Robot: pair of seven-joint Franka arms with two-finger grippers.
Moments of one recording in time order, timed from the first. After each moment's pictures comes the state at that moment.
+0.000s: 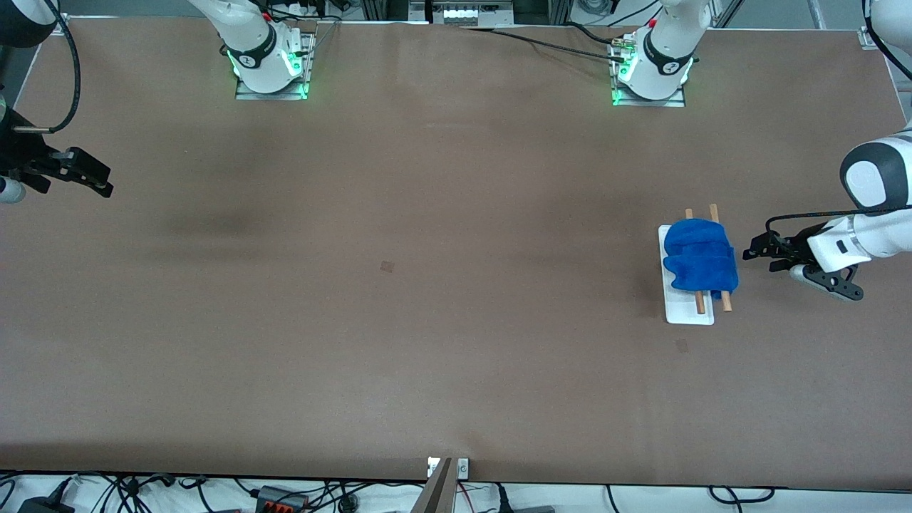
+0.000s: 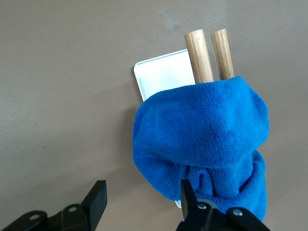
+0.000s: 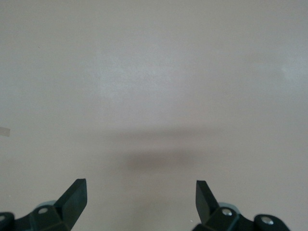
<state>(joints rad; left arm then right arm) 0.46 0.36 -0.20 -1.93 -0.15 2.14 0.67 -0.05 -0.04 0.00 -1.75 -0.07 1.77 -0.01</state>
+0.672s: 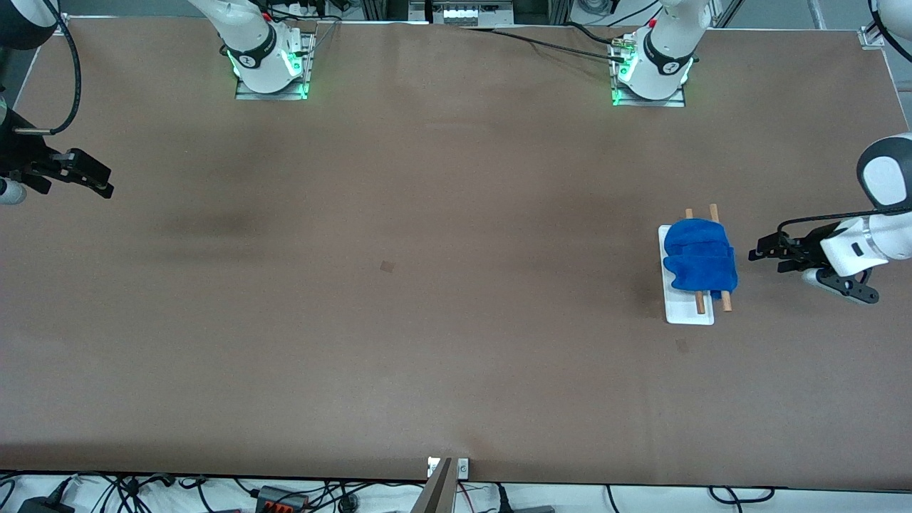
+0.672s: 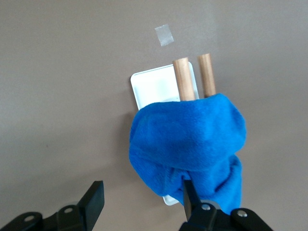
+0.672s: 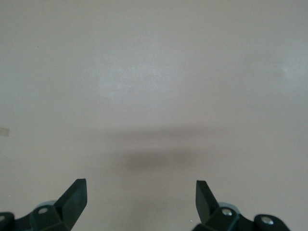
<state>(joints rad) 0.46 0.34 -0.21 -1.83 -0.15 2.00 0.59 -0.05 -0.03 0.00 -1.75 -0.07 1.77 -0.01</state>
